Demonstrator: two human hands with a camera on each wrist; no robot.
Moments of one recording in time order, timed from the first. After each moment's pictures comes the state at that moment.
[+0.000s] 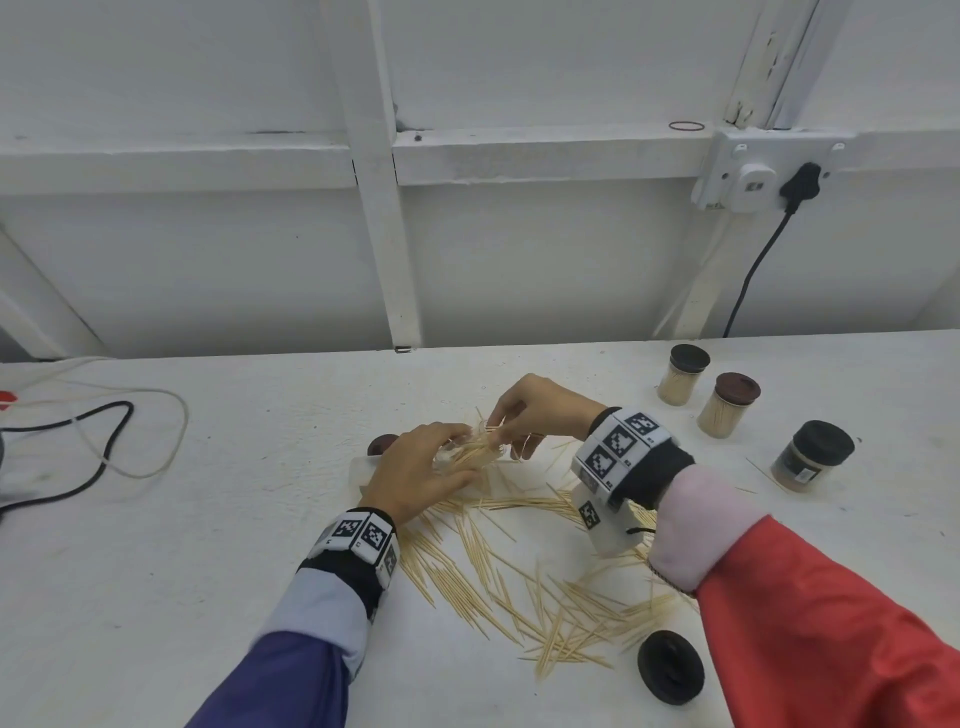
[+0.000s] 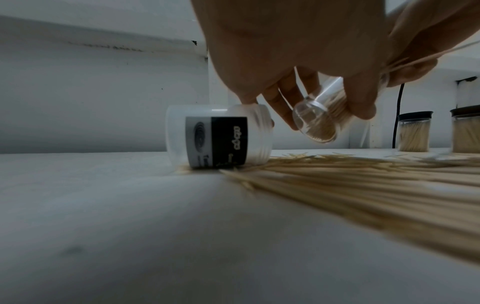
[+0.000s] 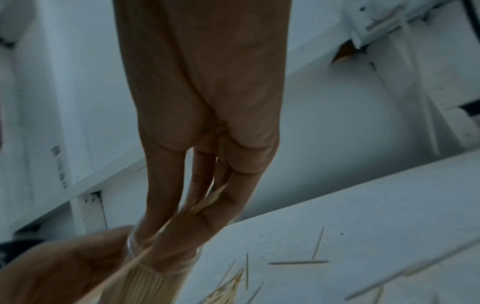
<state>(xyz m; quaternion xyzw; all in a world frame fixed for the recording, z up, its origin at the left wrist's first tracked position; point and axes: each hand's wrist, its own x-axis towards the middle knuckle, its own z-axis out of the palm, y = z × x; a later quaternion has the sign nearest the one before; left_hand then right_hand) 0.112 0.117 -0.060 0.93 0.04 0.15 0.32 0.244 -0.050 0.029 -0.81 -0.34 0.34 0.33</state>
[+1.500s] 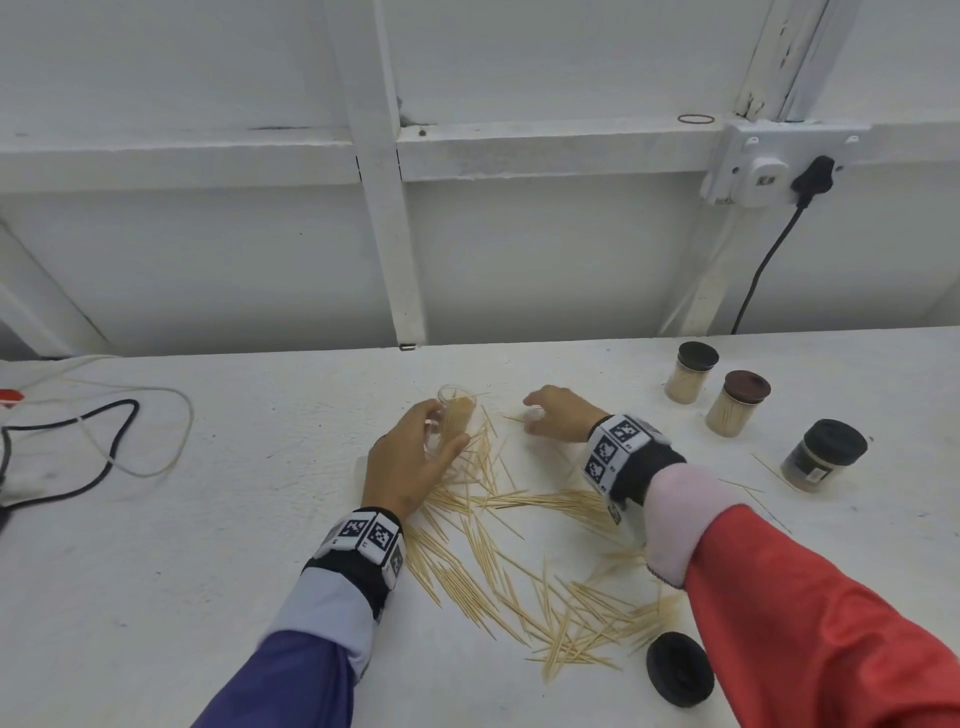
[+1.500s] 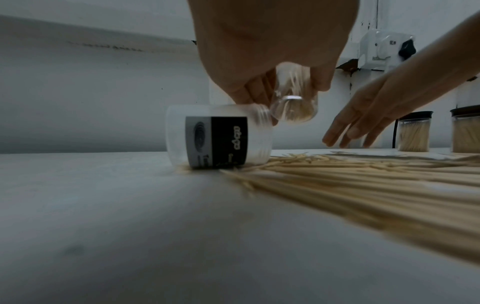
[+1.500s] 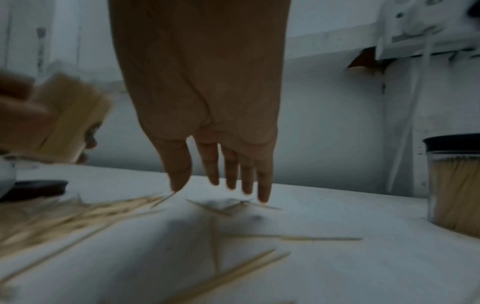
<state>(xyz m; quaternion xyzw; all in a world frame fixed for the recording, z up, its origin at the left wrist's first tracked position) 0.110 0.115 -0.051 0.90 0.17 0.21 0.33 0.284 -0.046 -0.027 -0.91 -0.34 0.22 0.13</state>
